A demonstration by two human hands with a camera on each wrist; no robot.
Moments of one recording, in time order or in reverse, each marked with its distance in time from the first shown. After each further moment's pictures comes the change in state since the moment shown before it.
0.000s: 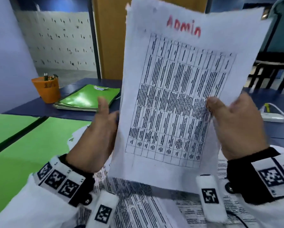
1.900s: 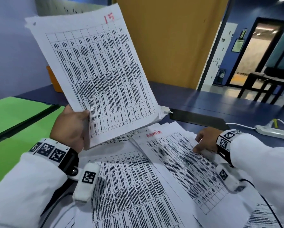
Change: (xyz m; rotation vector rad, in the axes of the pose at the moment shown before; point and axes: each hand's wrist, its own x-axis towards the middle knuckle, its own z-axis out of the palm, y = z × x) left_hand 0.027 -0.038 -0.115 -0.319 0.613 0.011; right_hand 0.081 0.098 0.076 -1.085 -0.925 0.058
